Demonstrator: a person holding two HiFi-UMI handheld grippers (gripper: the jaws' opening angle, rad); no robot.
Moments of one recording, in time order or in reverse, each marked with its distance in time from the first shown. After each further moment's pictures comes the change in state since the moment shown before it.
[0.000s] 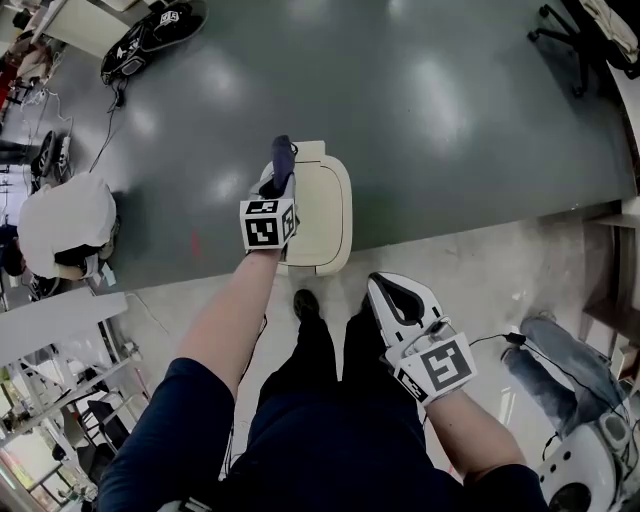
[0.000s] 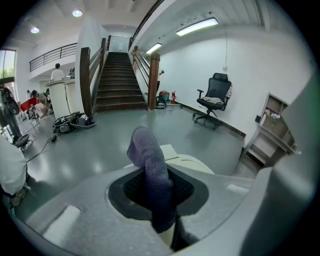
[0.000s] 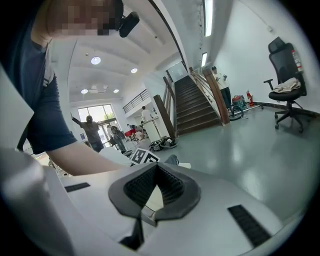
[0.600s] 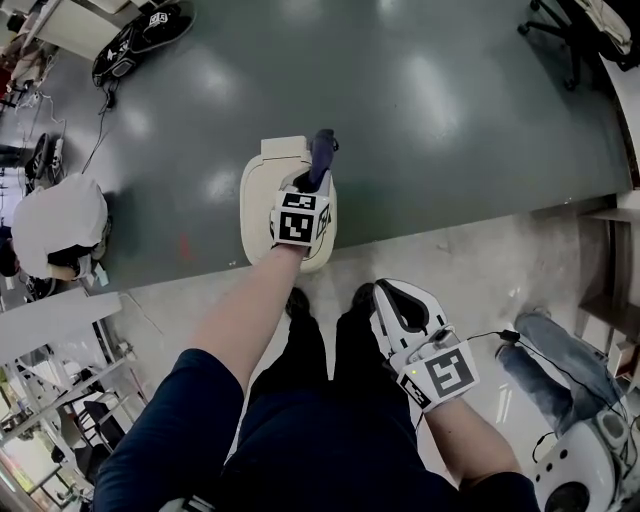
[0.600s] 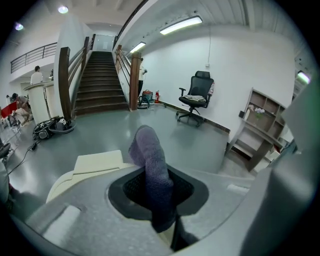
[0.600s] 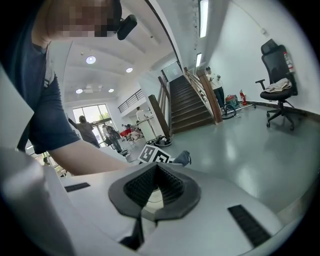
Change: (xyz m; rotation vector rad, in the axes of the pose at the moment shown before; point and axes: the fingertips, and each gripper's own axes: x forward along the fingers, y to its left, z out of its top) left arm 0.034 -0.121 0.011 0.098 -0.003 -0.142; right arm -0.047 -0.028 -0.016 0.030 0.010 -0.053
